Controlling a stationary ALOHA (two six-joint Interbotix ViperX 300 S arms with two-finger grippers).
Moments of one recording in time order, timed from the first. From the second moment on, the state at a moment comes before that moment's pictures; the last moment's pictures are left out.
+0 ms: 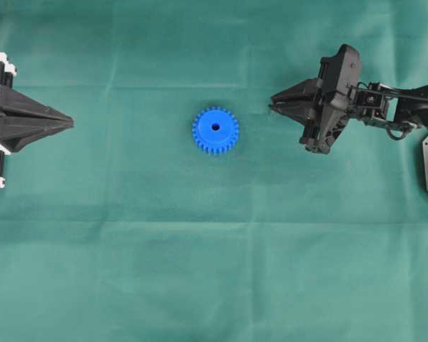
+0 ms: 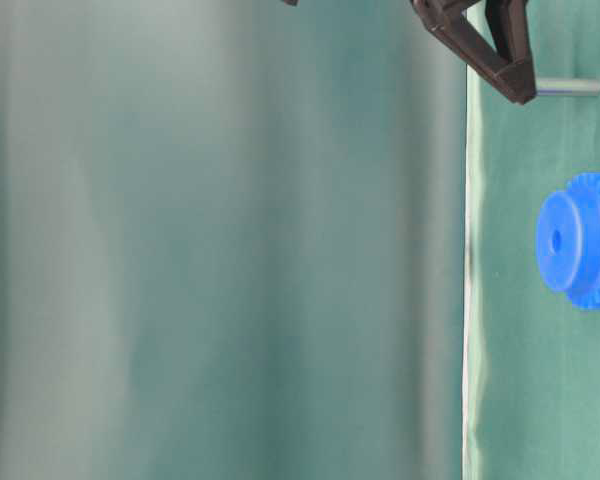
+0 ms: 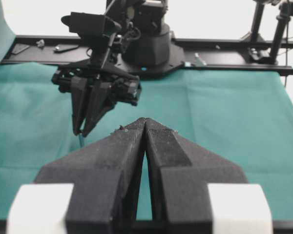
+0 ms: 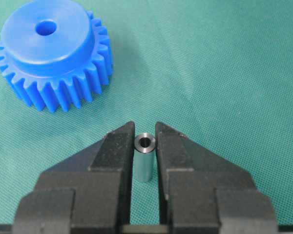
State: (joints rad) left arm 0.00 -0.94 1.18 0.01 -0.23 -0.01; right arm -0.27 0.03 1.11 0.02 -0.67 -0.01
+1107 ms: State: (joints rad) left arm 0.00 -0.94 1.18 0.01 -0.23 -0.01; right arm -0.25 -0.17 1.03 0.02 -0.42 -0.02
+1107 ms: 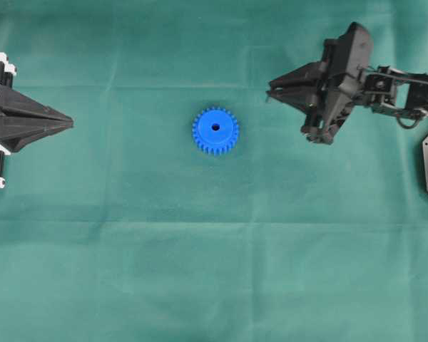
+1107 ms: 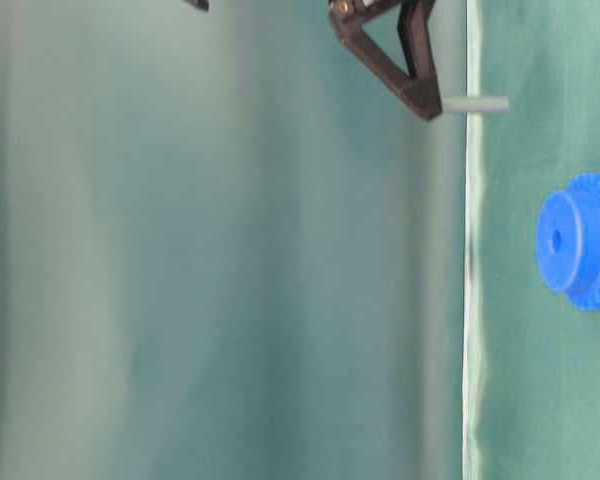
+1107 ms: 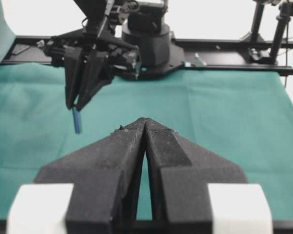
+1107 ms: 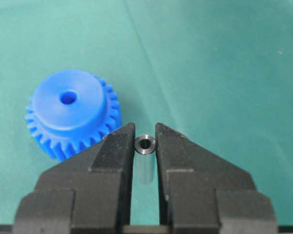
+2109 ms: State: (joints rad) left arm 0.02 -0.94 1.18 0.01 -0.23 -0.02; right arm -0.13 0.04 0.78 0.03 -0.41 -0.02
